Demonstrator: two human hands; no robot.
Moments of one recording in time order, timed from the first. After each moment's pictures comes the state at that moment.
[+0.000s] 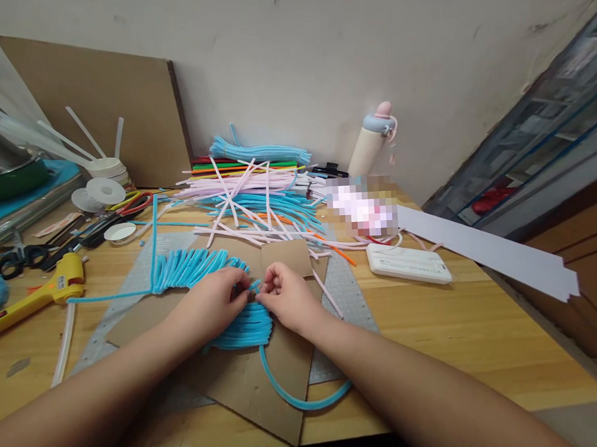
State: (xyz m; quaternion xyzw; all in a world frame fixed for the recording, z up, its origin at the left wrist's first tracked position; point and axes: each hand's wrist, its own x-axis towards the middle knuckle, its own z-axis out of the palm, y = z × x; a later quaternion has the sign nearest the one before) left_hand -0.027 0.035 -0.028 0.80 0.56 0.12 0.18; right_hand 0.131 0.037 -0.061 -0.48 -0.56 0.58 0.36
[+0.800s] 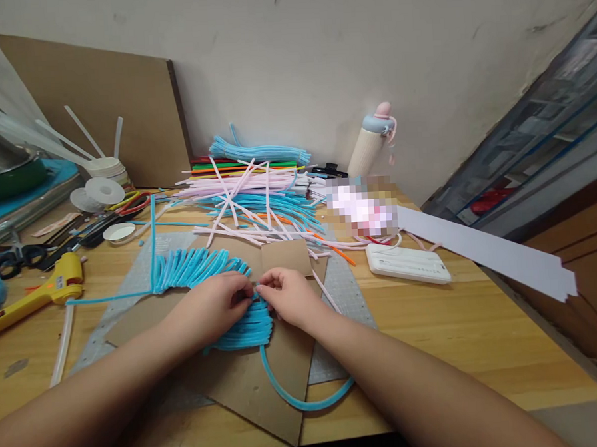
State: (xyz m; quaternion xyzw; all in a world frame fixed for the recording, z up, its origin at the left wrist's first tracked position) left_hand -0.029 0.032 -0.027 0.83 0.51 0.10 0.19; right_hand 0.132 0.038 -0.049 -0.52 -0.57 0.57 0.28
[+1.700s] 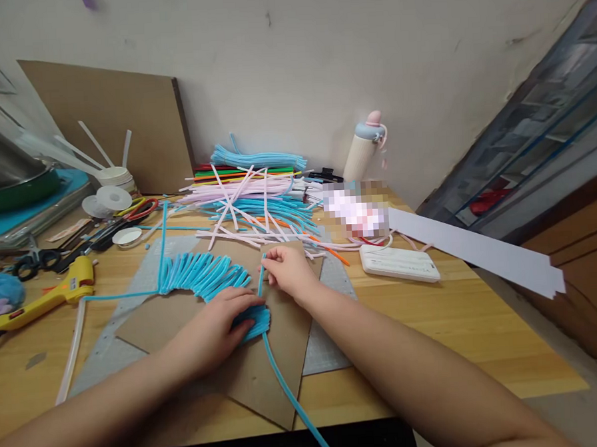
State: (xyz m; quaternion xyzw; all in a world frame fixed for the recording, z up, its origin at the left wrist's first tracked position) left_hand -0.025 -0.001 -0.033 0.85 0.44 0.16 0.24; right_hand 0.134 0.065 -0.043 -0.52 -0.51 0.58 0.36
